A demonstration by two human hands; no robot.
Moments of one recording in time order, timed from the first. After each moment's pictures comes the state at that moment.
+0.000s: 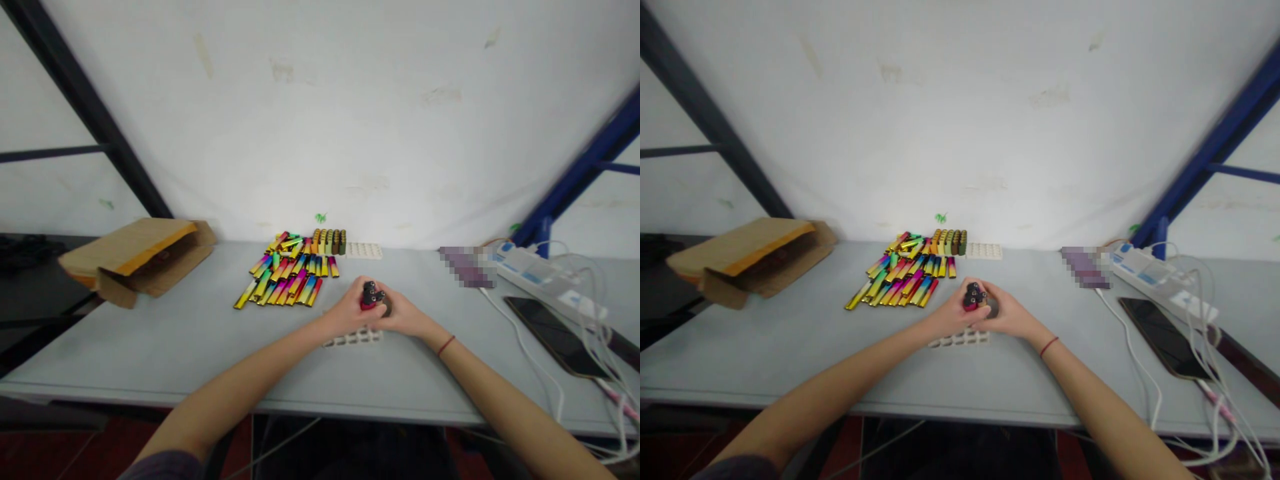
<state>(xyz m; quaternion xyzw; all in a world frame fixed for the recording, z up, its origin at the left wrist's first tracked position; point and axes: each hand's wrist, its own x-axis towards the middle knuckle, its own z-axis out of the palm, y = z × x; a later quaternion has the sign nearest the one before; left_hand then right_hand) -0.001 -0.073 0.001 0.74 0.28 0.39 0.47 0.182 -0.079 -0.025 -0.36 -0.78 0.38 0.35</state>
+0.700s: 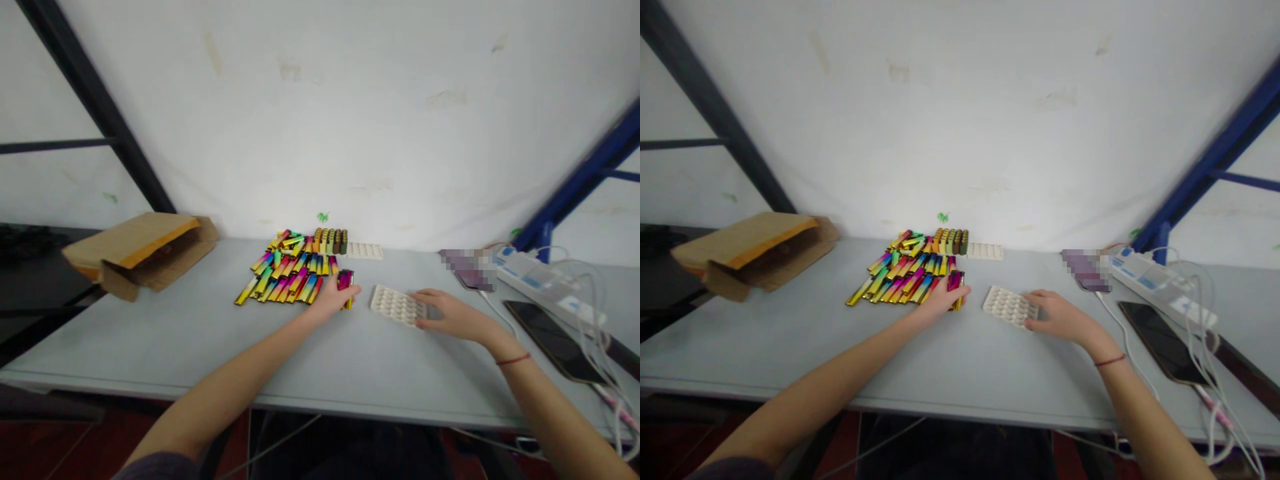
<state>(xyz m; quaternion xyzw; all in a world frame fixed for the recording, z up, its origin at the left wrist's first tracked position) -0.016 -0.054 -0.009 0.53 0.47 0.44 0.56 0.267 -0.101 0.019 -0.51 -0.84 0.13 0.10</state>
